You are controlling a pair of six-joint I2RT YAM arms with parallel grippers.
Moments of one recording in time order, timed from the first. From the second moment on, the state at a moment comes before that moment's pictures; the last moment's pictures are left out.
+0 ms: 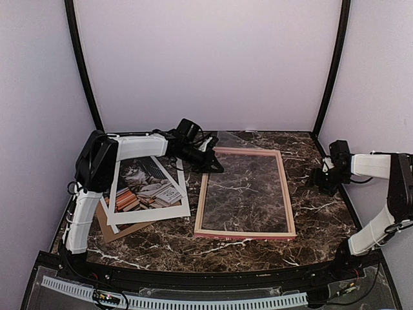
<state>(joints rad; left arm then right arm) -0.64 2.32 1.85 -0.36 0.71 -0.49 -0.07 1.46 0.79 -0.44 -0.18 0.30</state>
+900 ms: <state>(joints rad) -0.64 2.35 1.89 -0.42 0.72 -0.46 -0.07 1.47 0.79 -0.44 -0.18 0.30</state>
